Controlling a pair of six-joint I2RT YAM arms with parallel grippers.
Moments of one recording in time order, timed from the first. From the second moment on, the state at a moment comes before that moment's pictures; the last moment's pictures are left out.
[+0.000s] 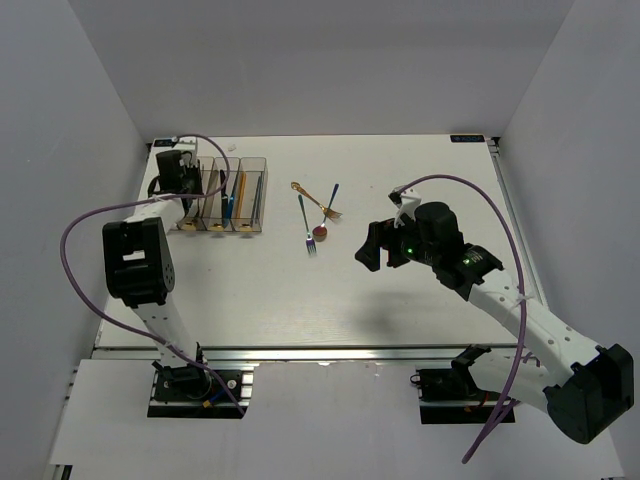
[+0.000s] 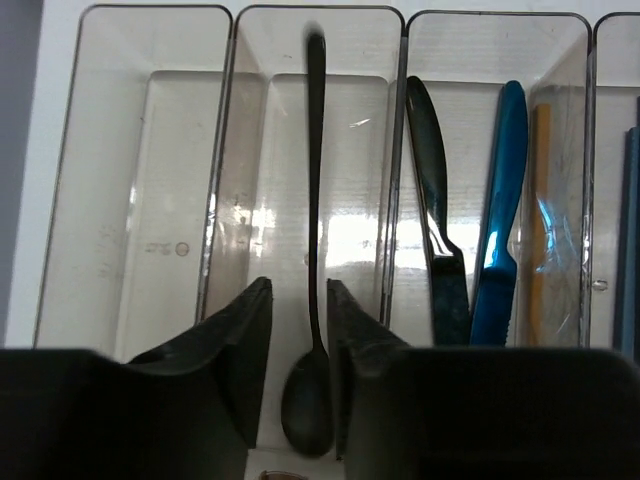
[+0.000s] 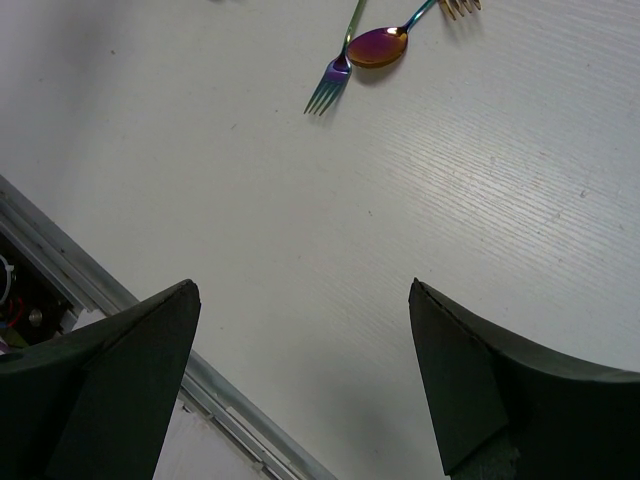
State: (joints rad) left arm 0.12 1.90 1.25 0.10 0.00 0.14; right arm 0.60 1.05 0.85 -0.34 -0.23 0.28
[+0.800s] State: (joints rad) left arm 0.12 1.13 1.02 -0.25 -0.06 -0.34; right arm 0.60 1.55 1.09 -0.30 -0.11 0.23
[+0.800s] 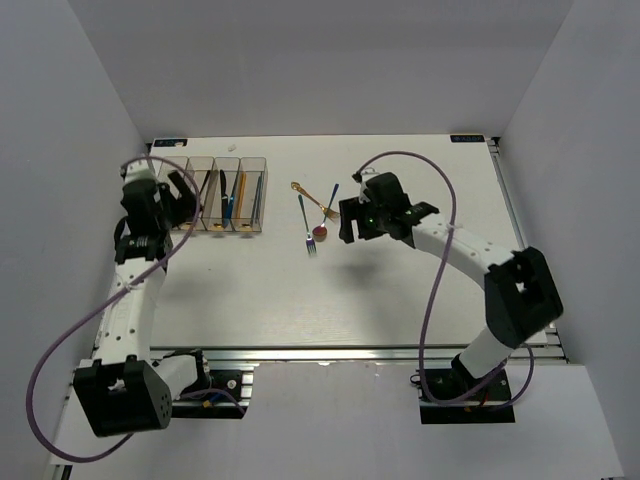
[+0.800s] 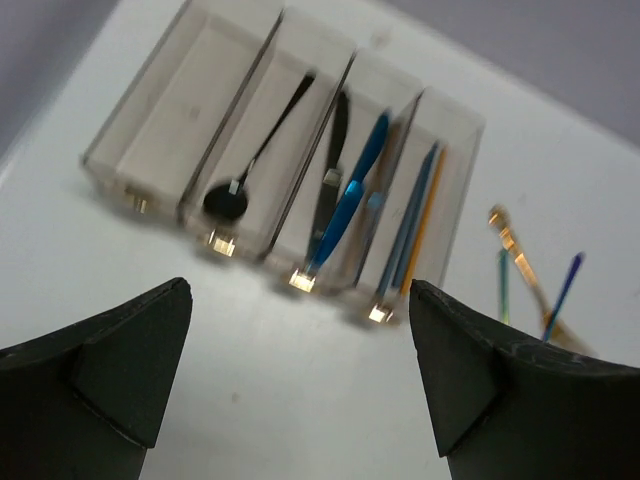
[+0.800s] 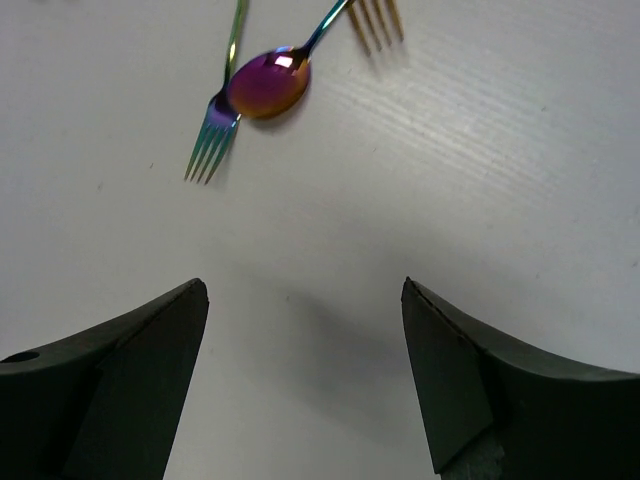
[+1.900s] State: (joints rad) left arm 0.08 0.85 0.70 -0.31 0.01 -0.41; right arm 0.65 2.45 2.14 -0.59 0.44 0.50
